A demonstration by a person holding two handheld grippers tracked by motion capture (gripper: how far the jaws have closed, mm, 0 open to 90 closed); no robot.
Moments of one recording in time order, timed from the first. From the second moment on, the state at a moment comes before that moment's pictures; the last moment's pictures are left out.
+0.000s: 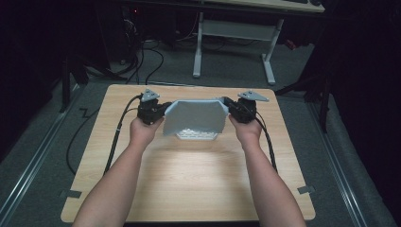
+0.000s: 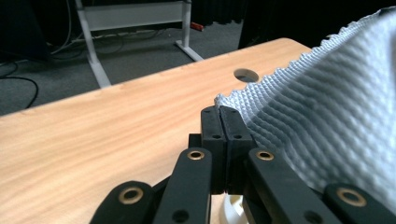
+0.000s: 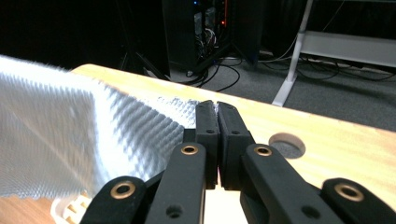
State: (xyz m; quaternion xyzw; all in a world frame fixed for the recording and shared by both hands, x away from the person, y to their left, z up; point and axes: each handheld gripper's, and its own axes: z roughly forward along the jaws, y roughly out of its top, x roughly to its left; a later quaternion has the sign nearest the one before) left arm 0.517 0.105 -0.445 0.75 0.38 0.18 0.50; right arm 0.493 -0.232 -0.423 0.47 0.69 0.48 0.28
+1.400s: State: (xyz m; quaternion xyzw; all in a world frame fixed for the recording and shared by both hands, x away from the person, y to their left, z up) left arm 0.492 0.149 -0.460 0.72 0.44 0.20 0.50; right arm 0.477 -0.263 -0.448 0.50 0.68 0.45 0.29
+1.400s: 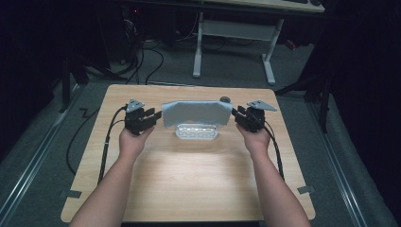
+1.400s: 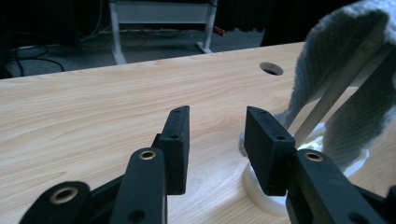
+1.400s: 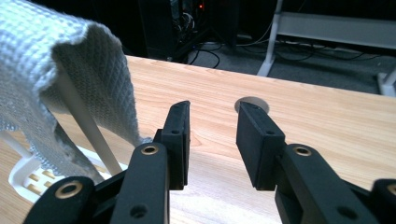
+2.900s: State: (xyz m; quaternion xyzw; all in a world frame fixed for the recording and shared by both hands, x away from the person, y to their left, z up) left arm 0.309 0.161 -0.521 0.80 0.40 0.15 0.43; right arm 0.310 -0.242 -0.485 0.44 0.74 0.41 0.31
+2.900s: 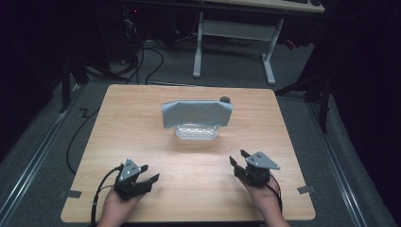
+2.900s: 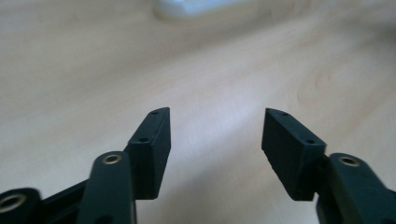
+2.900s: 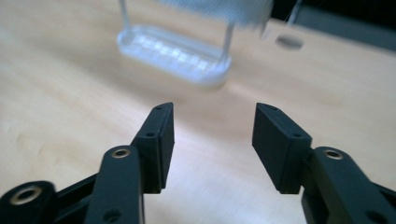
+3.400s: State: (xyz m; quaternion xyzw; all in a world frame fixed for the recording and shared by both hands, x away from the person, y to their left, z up) left arm 0.309 0.165 -0.527 0.79 0.41 0.13 0.43; right arm 0.292 -0.250 -0.509 0.45 0.75 0.40 0.28
